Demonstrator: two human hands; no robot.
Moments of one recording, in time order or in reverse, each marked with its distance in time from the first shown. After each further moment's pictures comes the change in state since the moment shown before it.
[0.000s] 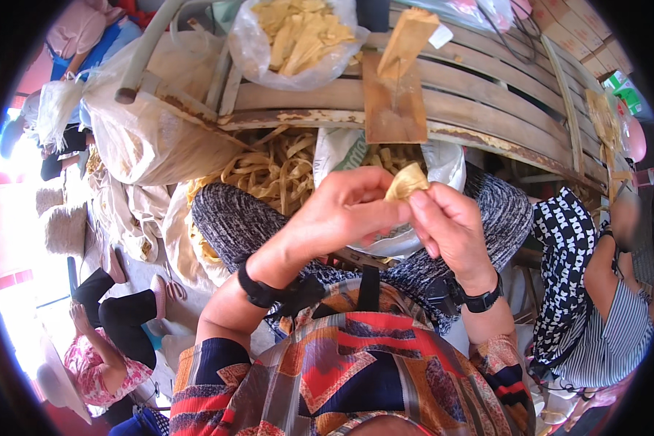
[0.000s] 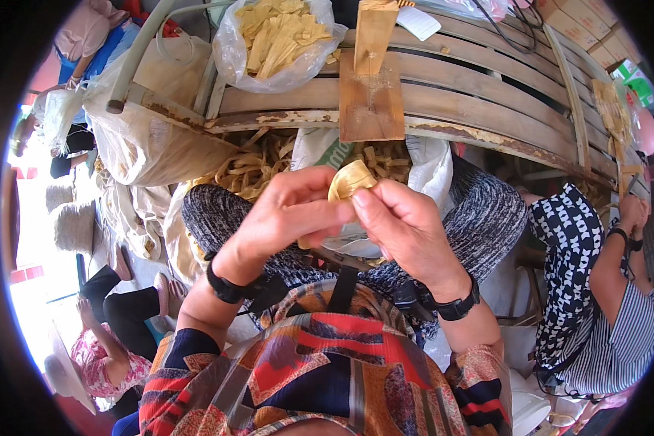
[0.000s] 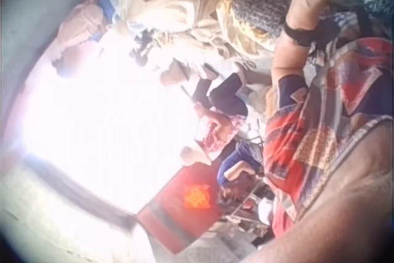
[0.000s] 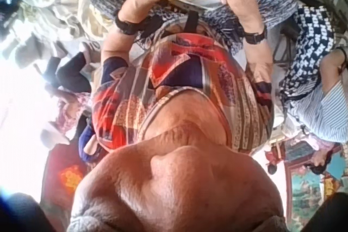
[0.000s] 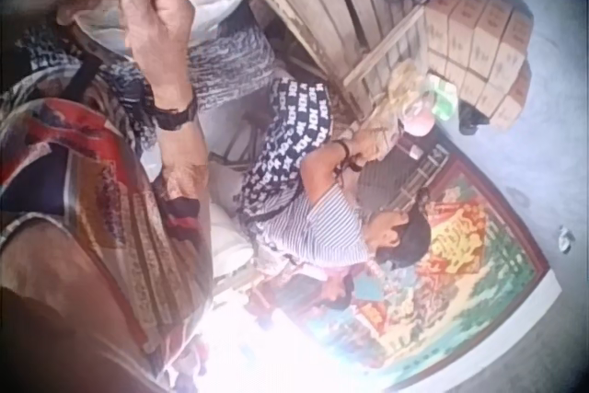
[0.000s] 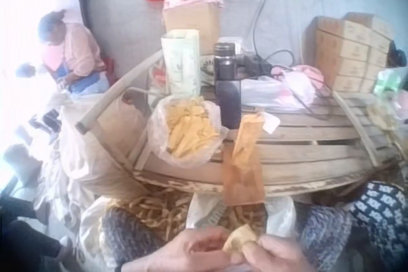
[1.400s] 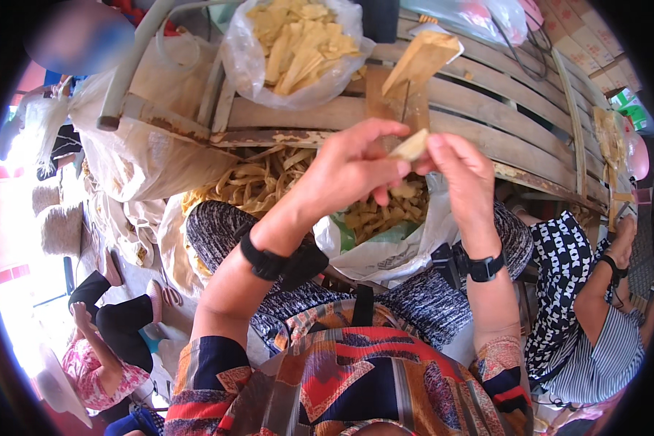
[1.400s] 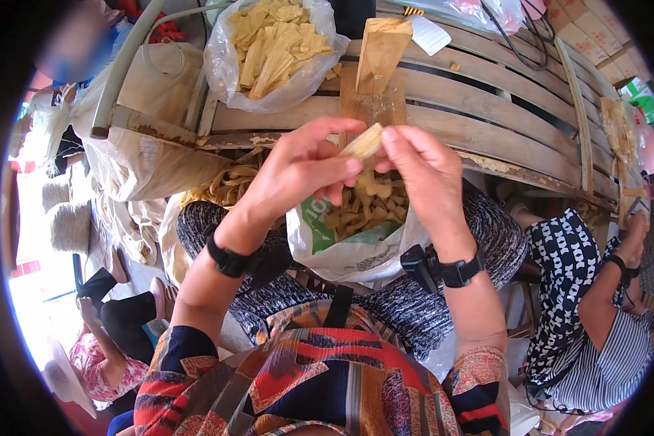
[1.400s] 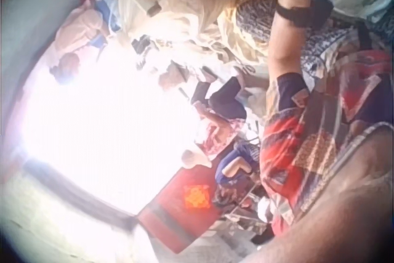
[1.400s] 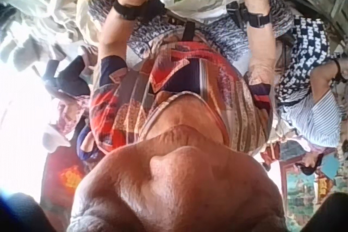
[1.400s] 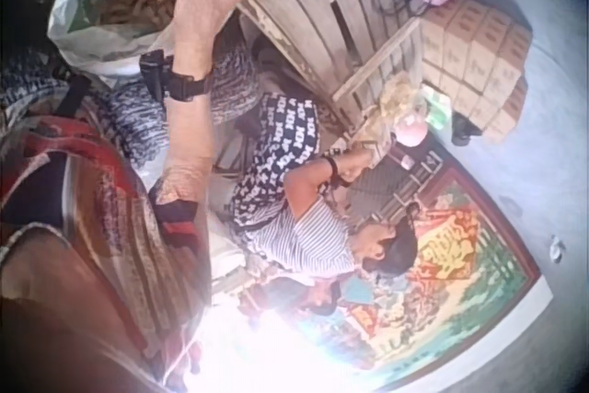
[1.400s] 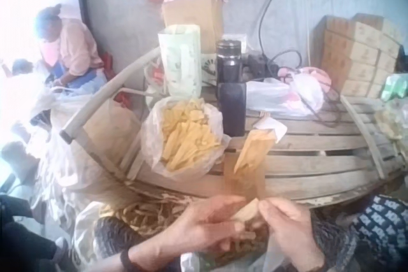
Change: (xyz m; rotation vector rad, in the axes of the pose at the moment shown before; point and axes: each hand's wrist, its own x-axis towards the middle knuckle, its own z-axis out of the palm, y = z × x) left_hand 0.079 0.015 -0.032 0.124 0.132 0.066; right_hand 0.098 0.010 -0.049 -0.231 0.334 -0.276
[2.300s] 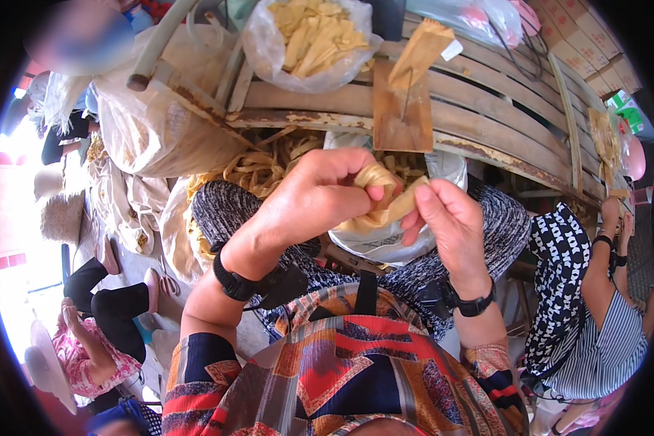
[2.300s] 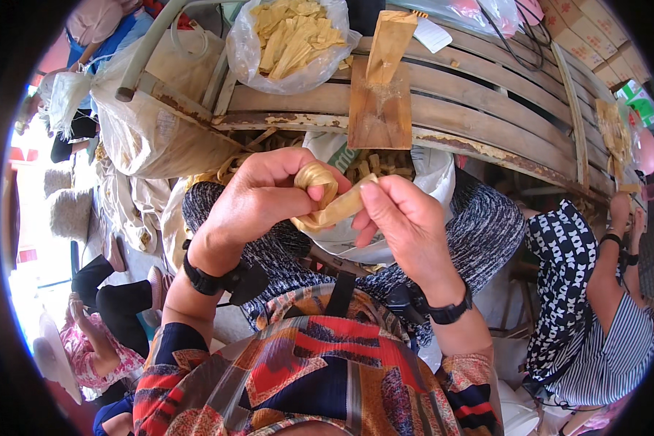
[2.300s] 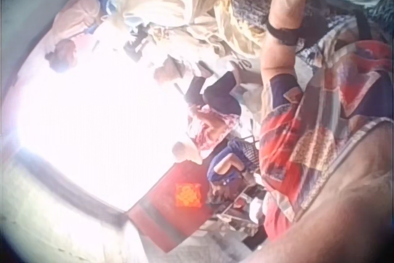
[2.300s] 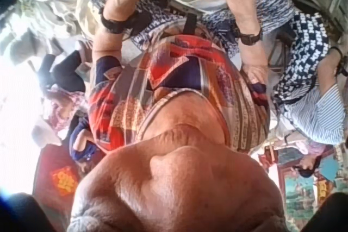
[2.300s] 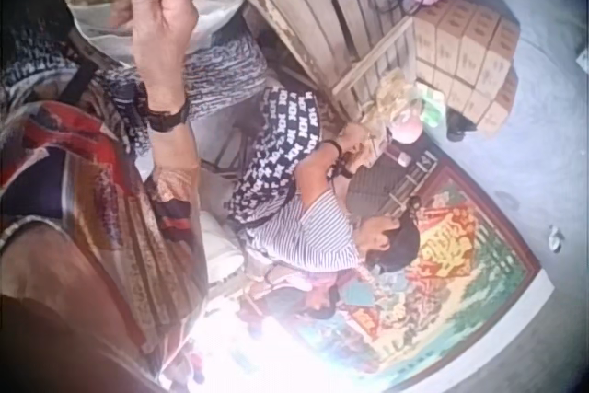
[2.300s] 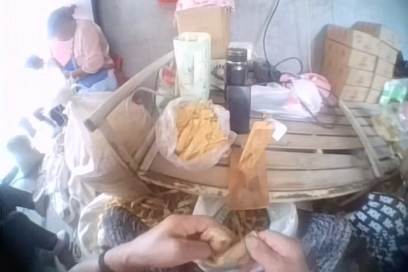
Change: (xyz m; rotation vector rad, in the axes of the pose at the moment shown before) left_hand -0.086 0.012 0.000 0.022 -0.049 0.000; right_hand -0.094 -0.045 0.021 0.199 -0.238 0.190
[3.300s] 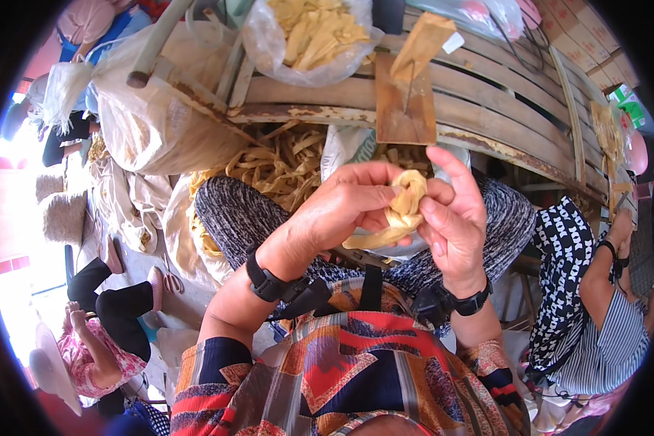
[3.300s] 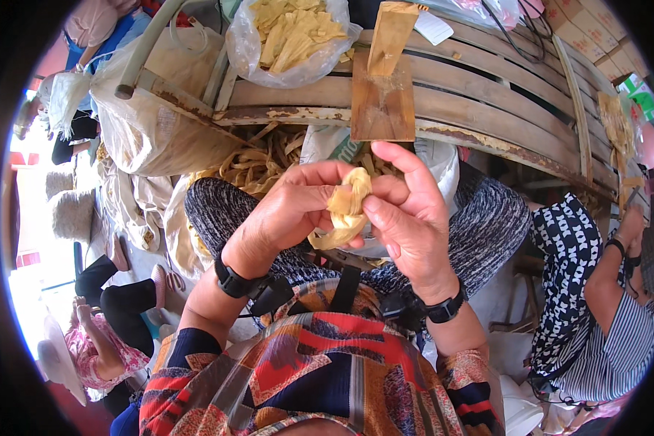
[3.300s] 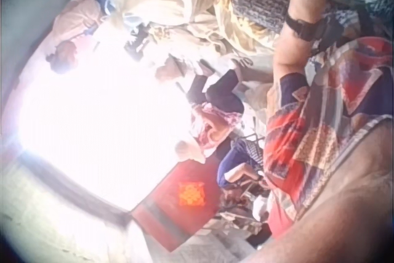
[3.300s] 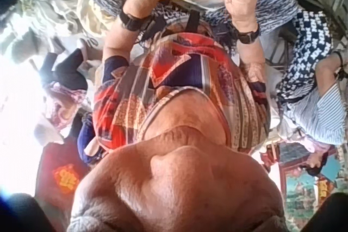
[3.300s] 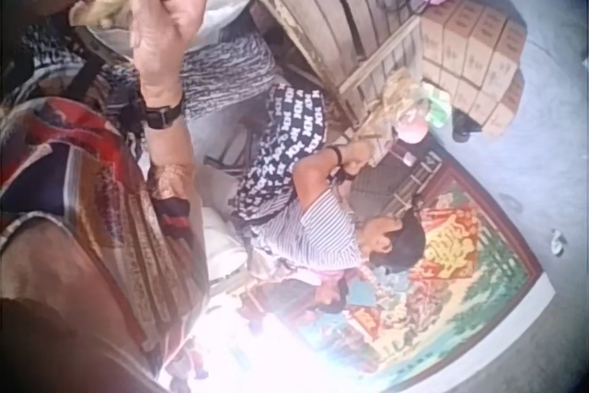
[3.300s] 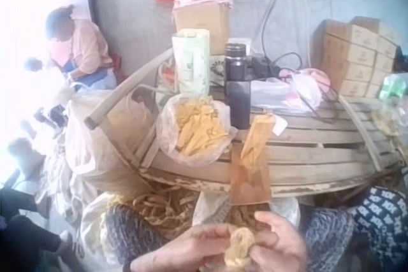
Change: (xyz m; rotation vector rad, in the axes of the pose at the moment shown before) left_hand 0.014 -0.040 0.015 -0.492 -0.107 -0.182; right_hand -0.003 0.009 0.001 0.573 -0.112 -0.085
